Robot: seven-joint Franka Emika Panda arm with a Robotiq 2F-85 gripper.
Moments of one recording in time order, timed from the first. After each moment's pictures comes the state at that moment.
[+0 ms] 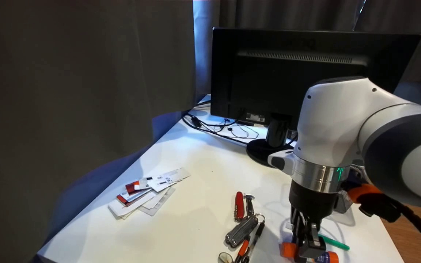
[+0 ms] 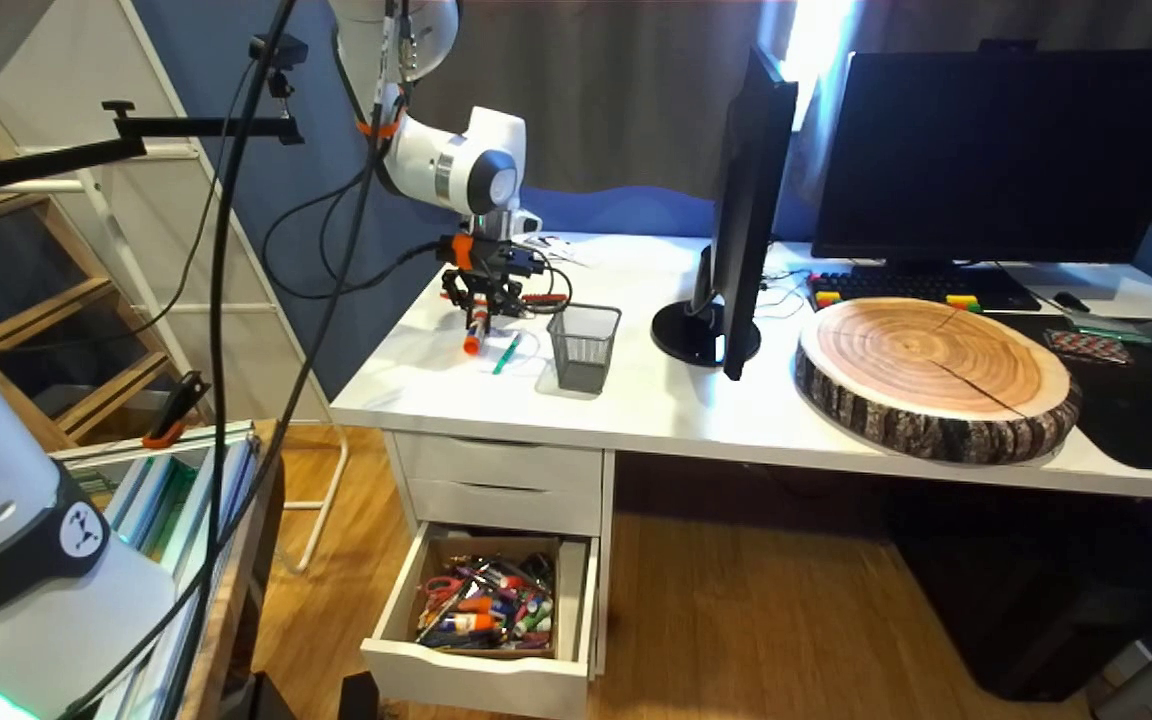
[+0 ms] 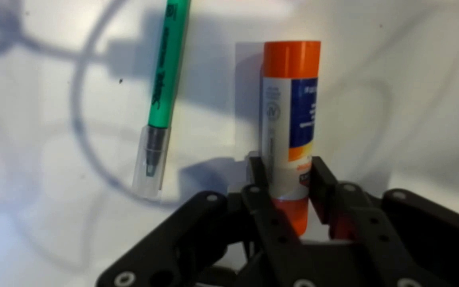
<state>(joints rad) 0.57 0.85 0.34 -1.73 -0.19 2.44 -0.30</state>
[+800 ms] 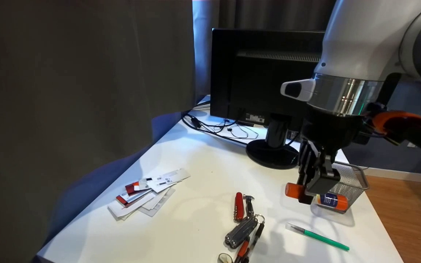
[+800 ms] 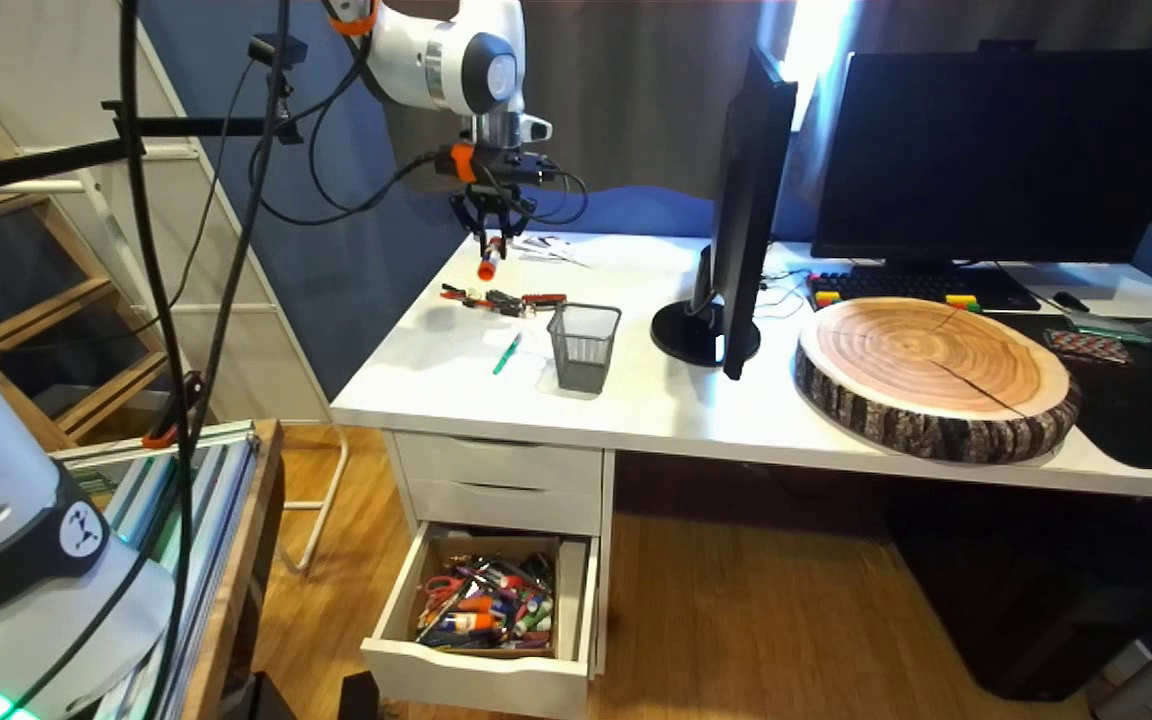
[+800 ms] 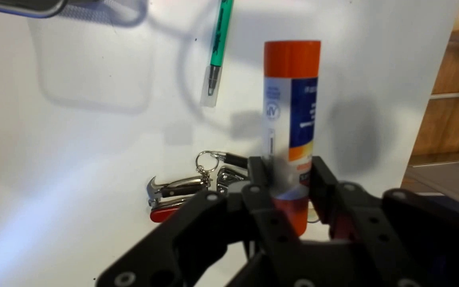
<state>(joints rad) 0.52 0.59 0.37 -1.80 -0.18 2.36 -0.26</state>
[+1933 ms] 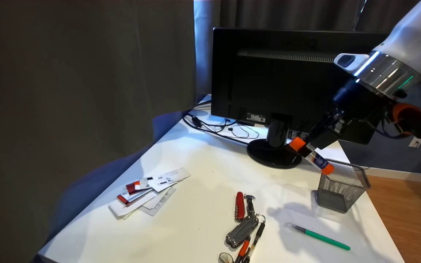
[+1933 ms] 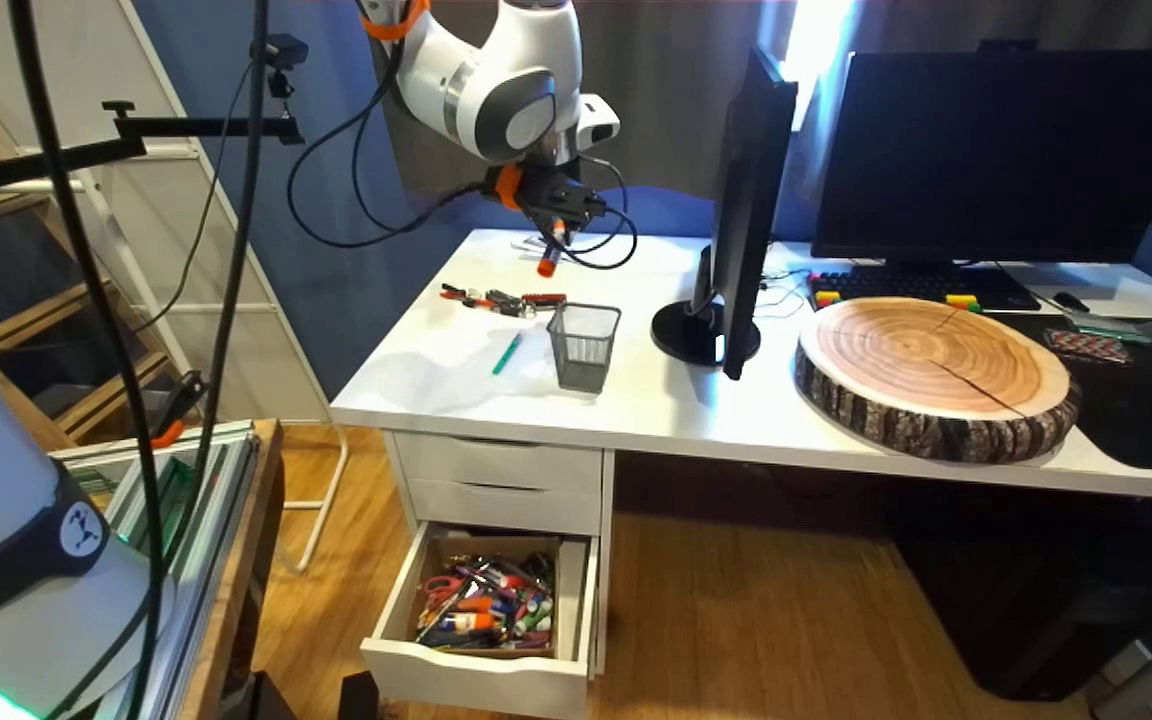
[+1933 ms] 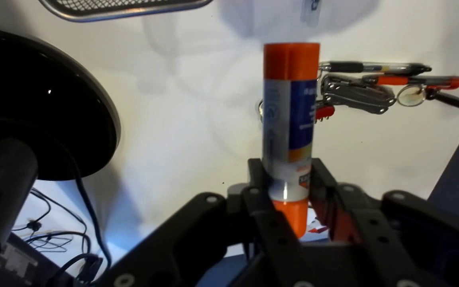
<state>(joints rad) 0.18 0.51 0.52 -2.07 0.02 2.94 -0.38</state>
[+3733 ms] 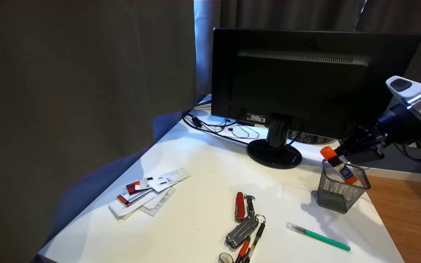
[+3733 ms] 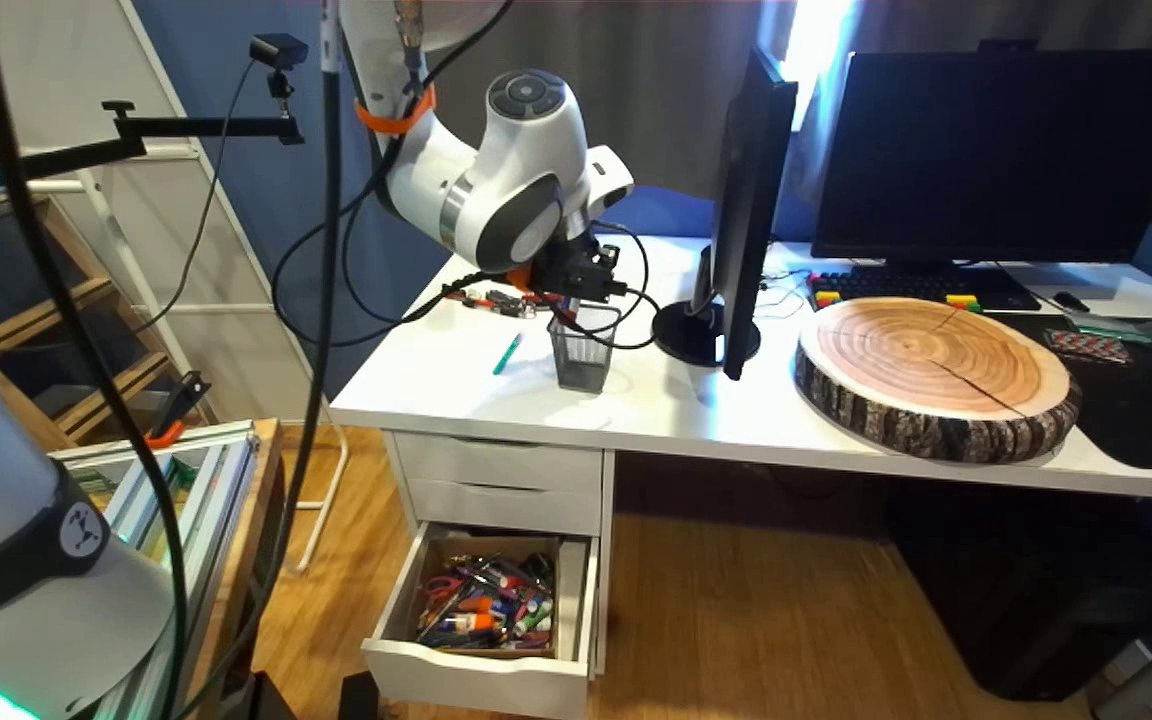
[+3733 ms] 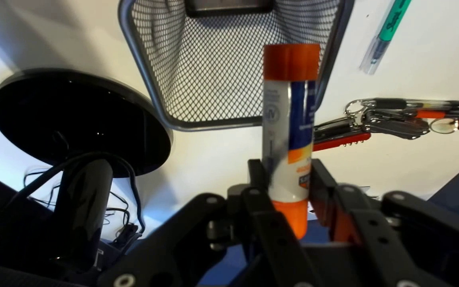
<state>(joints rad) -0.24 0.63 0.72 -2.32 -0.33 3.34 -0.39</state>
